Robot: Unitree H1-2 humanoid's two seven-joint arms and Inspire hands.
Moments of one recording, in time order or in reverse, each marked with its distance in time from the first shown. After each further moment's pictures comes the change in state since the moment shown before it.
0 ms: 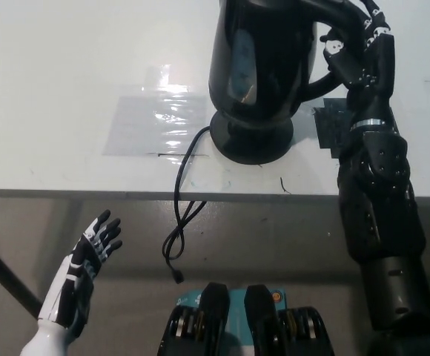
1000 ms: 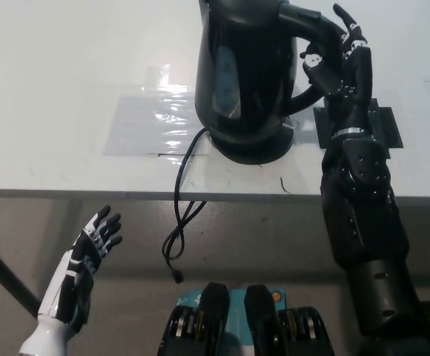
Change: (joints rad) left_arm -0.015 0.002 0.001 0.000 0.001 0.001 0.000; right_arm 0.000 0.035 0.012 0.064 -0.019 -0.001 -0.008
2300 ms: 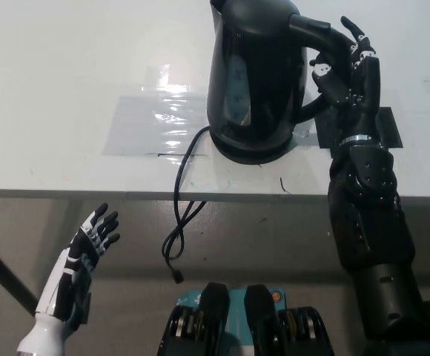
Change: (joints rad) left_arm -0.005 0.001 0.009 0.000 -0.002 0.001 0.000; right_arm 0.018 -0.013 -0.018 0.008 -0.014 -0.005 -0.003
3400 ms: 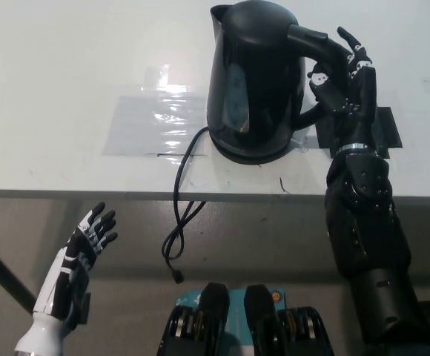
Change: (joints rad) left_arm -0.002 0.000 0.007 -0.001 -0.002 0.002 0.000; right_arm 0.011 0.008 0.001 0.044 -0.005 -0.047 -0.002
